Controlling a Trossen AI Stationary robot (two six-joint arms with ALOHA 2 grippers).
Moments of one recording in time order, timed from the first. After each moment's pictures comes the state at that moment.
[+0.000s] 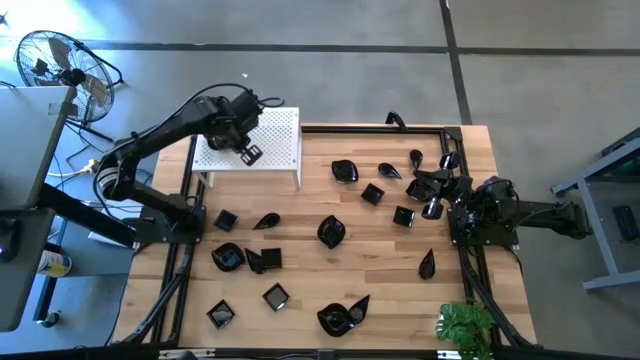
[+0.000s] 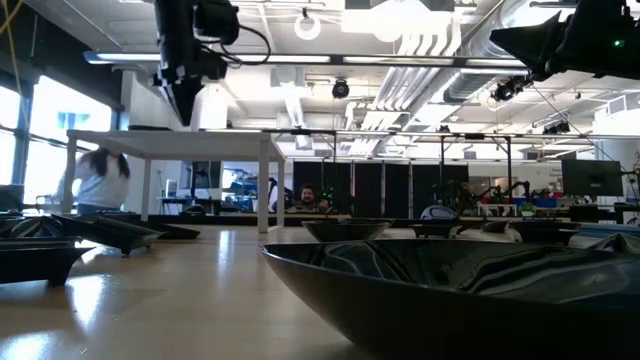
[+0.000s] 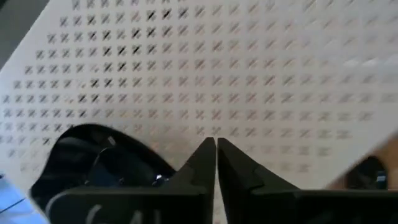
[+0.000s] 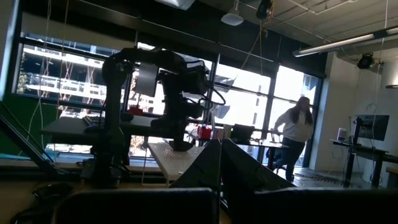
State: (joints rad) left arm 0.66 1.38 1.34 -1.24 -0.24 -0.08; right arm -0.13 0.15 0.05 0.47 0.18 -0.24
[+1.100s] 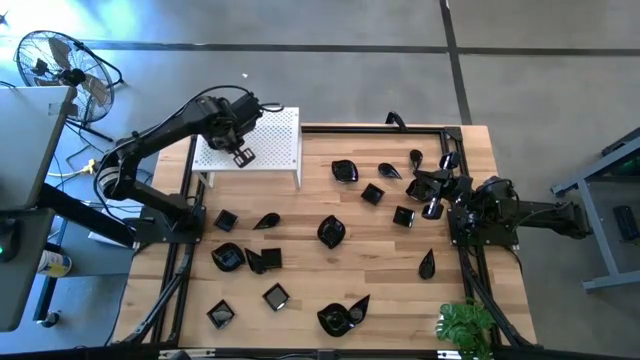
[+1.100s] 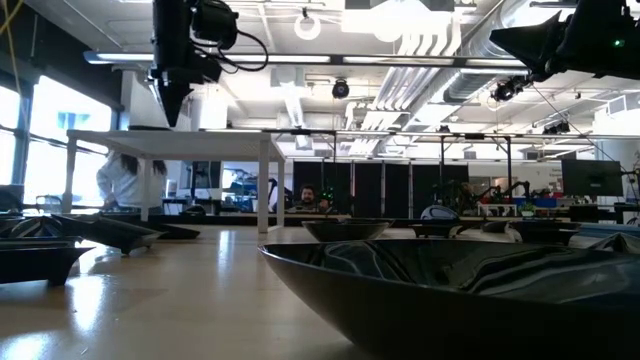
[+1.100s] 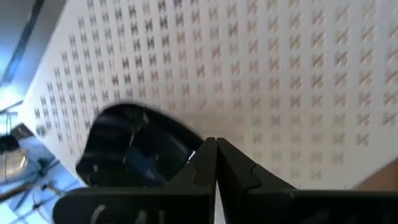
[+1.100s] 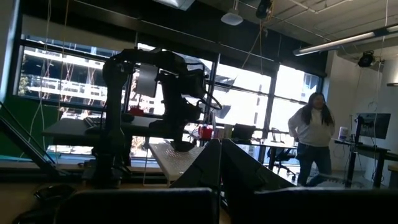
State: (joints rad) left arm 0.66 1.38 1.34 -1.32 -0.32 -0.01; right arm -0.13 0.15 0.05 0.47 0.18 -0.23
